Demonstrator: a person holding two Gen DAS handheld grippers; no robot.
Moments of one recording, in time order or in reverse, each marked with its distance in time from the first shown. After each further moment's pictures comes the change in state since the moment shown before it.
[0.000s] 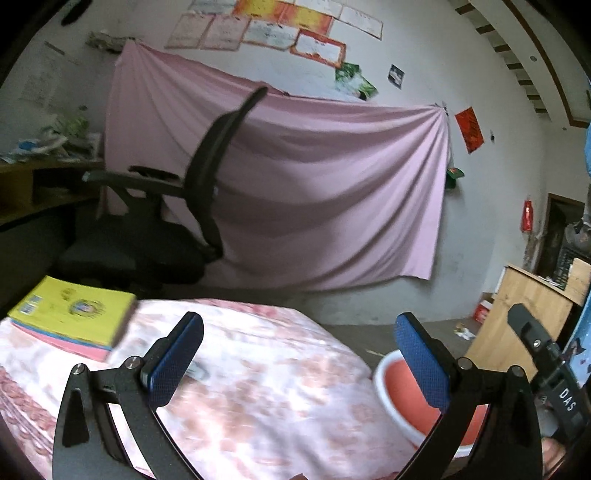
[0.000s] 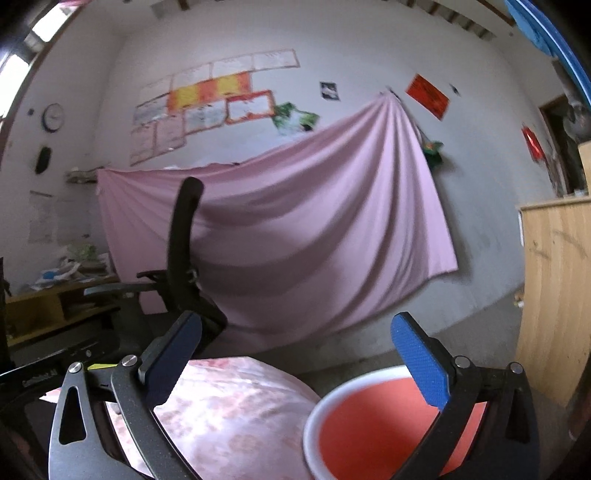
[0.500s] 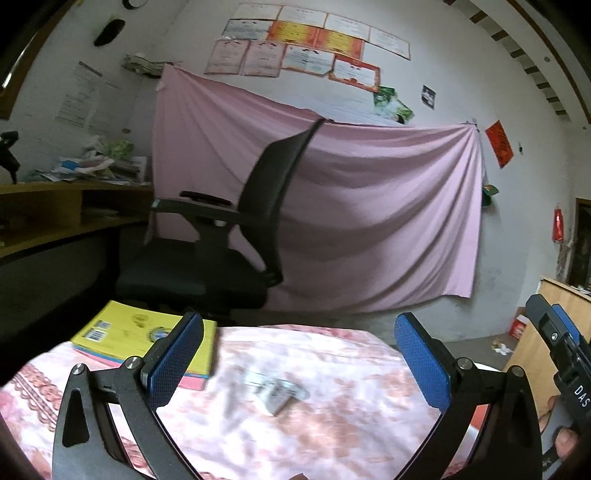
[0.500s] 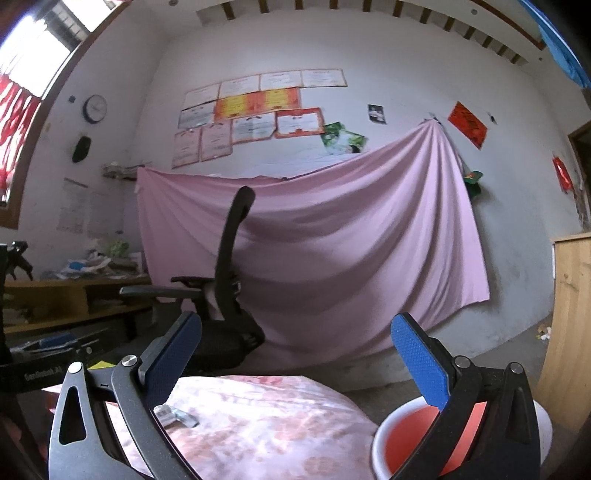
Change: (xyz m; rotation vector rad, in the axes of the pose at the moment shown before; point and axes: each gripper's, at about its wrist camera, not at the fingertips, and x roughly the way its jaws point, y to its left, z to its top) left arm -0.037 0.070 0.005 0.013 -0.084 0.158; right arm 0.009 0.079 -0.007 -0.087 -0.066 0.108
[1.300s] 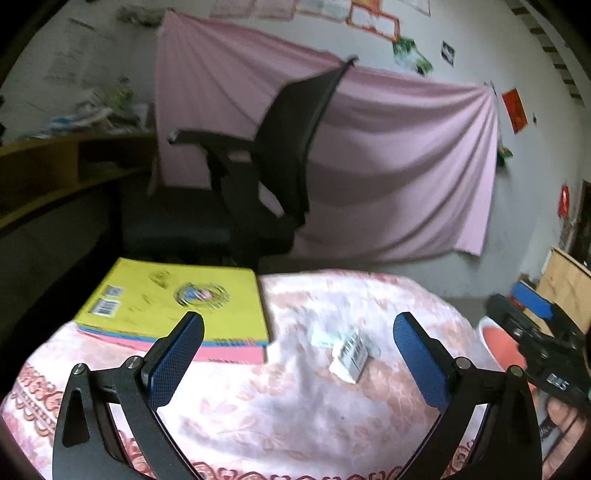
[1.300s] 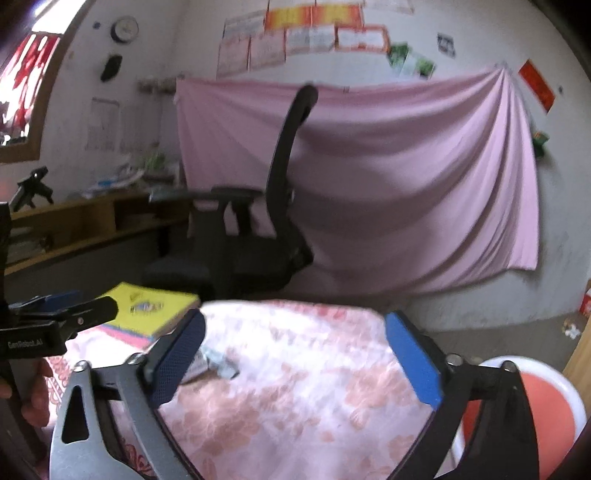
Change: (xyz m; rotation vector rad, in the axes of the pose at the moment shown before) left arm 0.052 0.068 -0.029 0.003 0.259 -0.036; right arm 0.083 0.058 -0.046 -0.096 0.365 0.167
